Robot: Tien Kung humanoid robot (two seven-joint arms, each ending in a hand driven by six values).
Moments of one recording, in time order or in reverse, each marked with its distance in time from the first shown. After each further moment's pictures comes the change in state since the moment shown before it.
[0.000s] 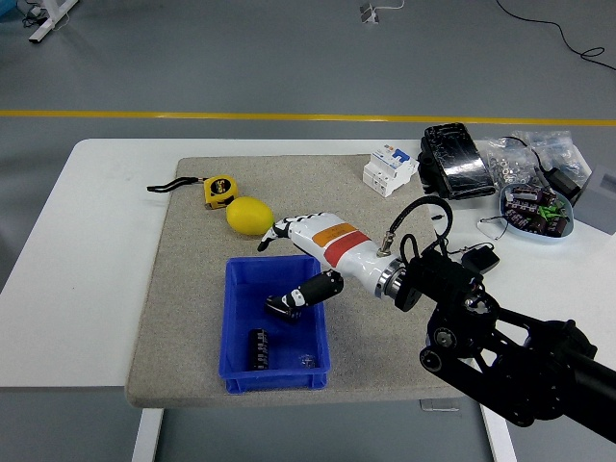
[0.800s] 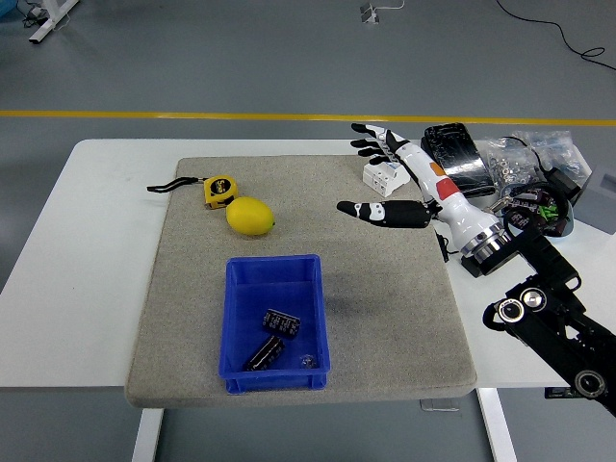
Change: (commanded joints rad) left arm 0.006 -0.010 0.024 0.003 -0.047 0.004 -0.011; right arm -0.209 -0.091 0.410 0.056 0.481 -0.001 0.269
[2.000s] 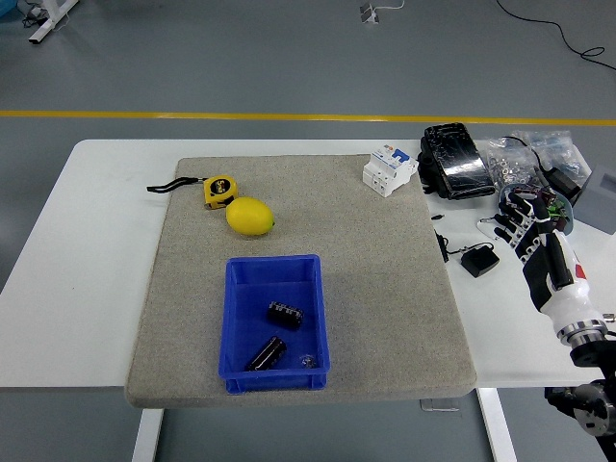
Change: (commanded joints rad) left arm 0.004 -0.026 -0.009 0.009 -0.005 -0.014 -0.006; right arm -0.407 -0.016 0.319 0.050 0.489 0.021 -0.036
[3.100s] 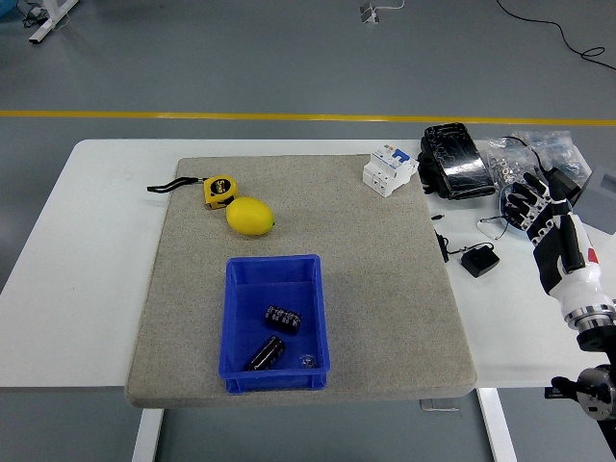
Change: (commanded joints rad) left arm -0.029 0.003 0.057 -0.005 -0.059 -0.003 -0.026; right arm 0.024 0.021 0.052 -0.001 -0.015 -0.003 -0.003
